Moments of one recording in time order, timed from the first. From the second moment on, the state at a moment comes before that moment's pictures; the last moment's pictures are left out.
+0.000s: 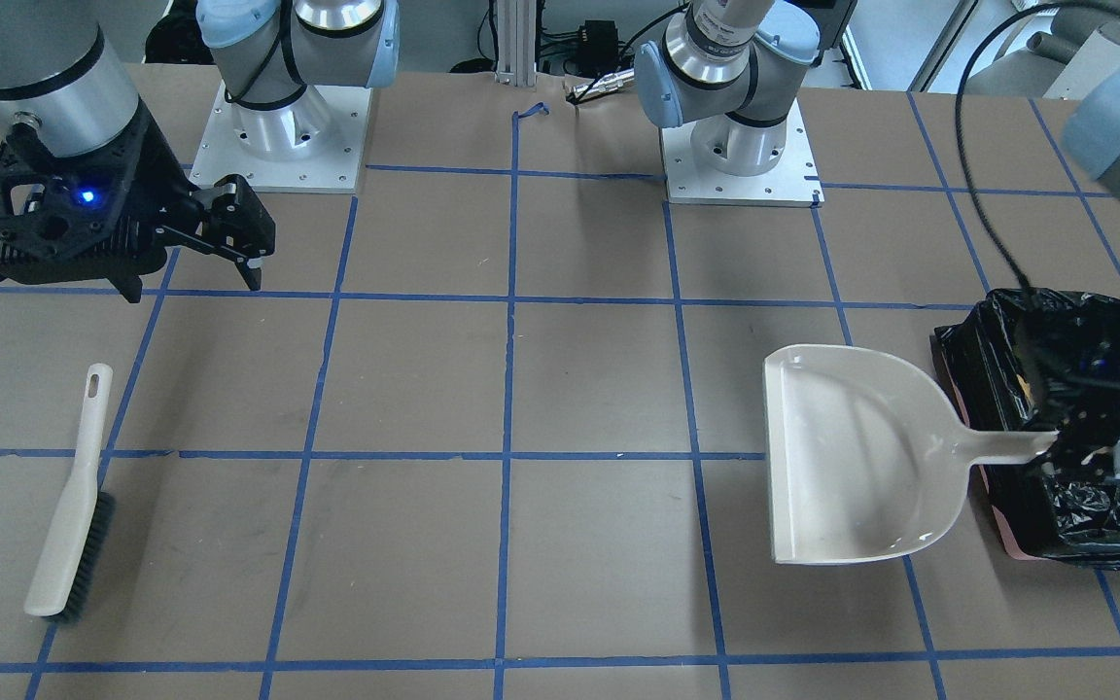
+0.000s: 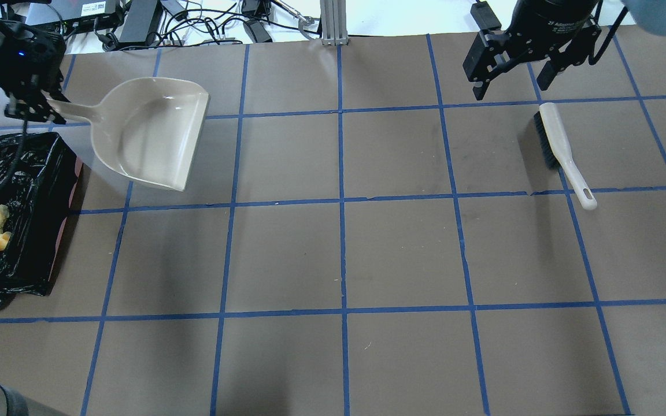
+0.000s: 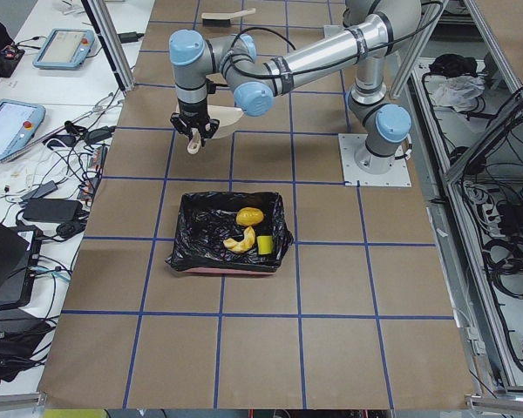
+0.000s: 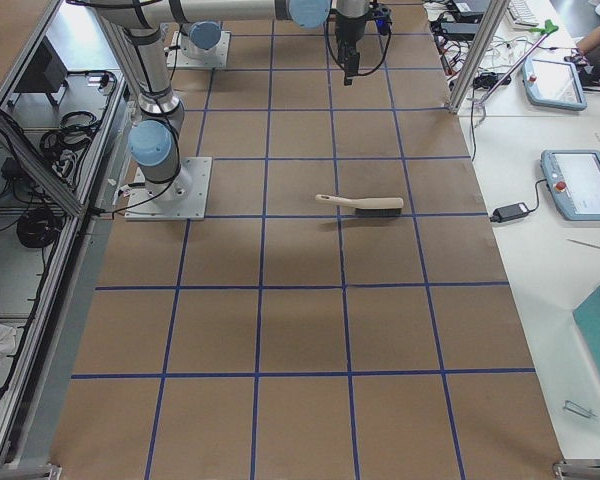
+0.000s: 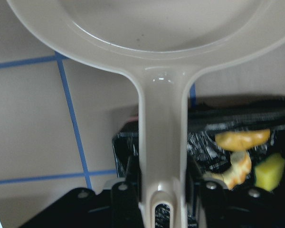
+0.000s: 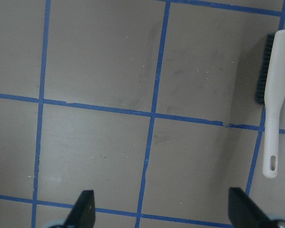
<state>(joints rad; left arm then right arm) -1.21 -1.90 -1.49 -1.22 1.59 2.05 1.55 -1.46 1.41 -1.53 -1.55 -0.15</state>
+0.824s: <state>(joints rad) -1.35 -2.09 -1.52 -1.05 1.57 1.87 1.54 -1.47 1.42 -1.53 -1.55 -0.15</state>
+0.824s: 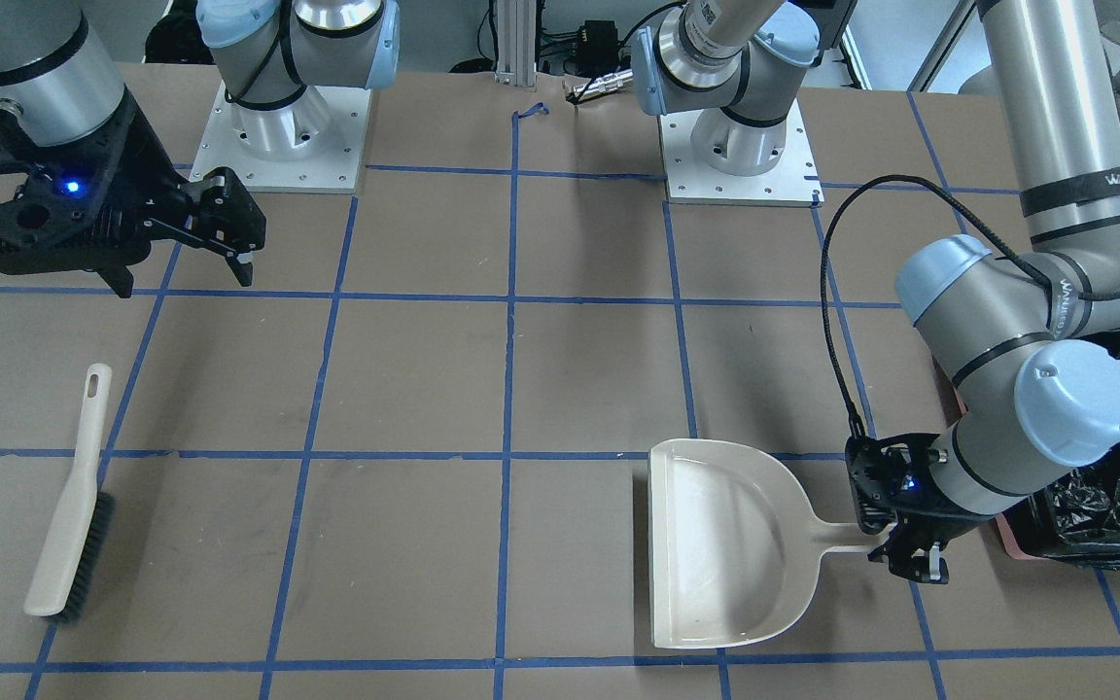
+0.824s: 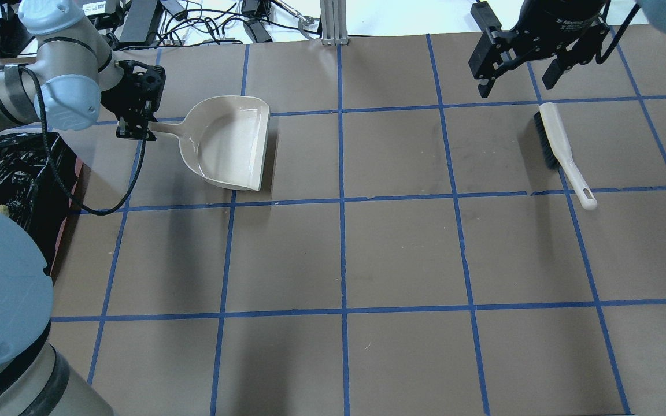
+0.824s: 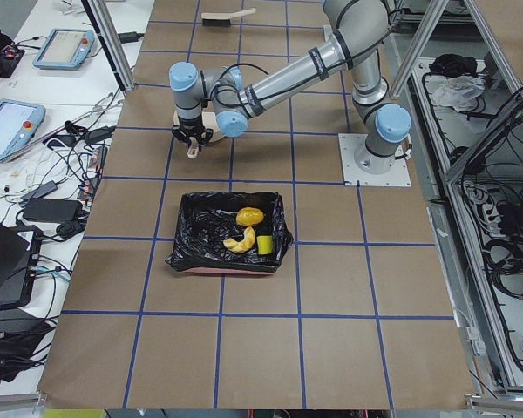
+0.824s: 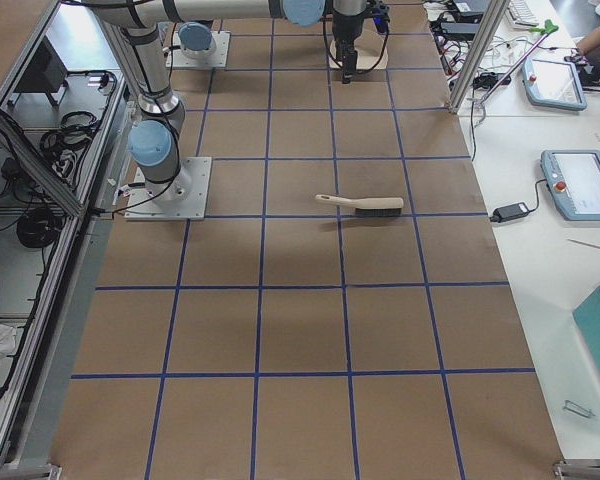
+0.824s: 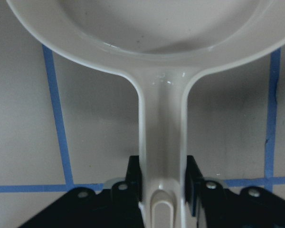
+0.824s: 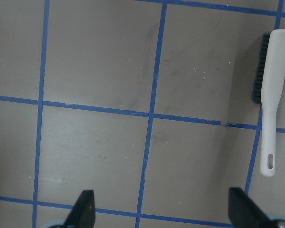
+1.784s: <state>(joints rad) -1.36 -2.13 -1.51 -1.04 1.58 1.86 1.54 -1.47 1.44 -1.54 -1.56 -0.15</state>
